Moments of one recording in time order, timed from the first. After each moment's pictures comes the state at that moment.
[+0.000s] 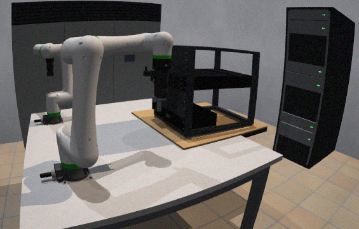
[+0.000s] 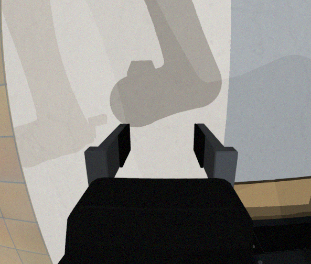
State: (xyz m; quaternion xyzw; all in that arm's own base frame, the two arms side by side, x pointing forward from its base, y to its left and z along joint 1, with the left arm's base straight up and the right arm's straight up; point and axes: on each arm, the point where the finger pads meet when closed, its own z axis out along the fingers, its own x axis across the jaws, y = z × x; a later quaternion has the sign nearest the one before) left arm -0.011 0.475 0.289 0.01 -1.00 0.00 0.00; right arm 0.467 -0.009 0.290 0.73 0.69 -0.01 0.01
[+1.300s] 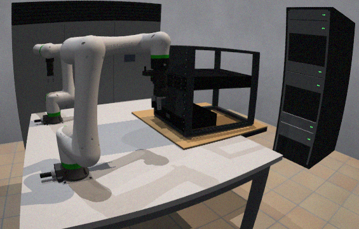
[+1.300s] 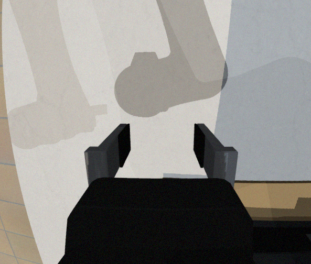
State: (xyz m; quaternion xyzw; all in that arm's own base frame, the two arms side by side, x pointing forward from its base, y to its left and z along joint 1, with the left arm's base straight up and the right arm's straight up) left arm -0.011 0.475 0.289 0.01 -1.00 0.00 0.00; right arm 0.476 0.012 0.291 0.70 0.72 0.00 0.02
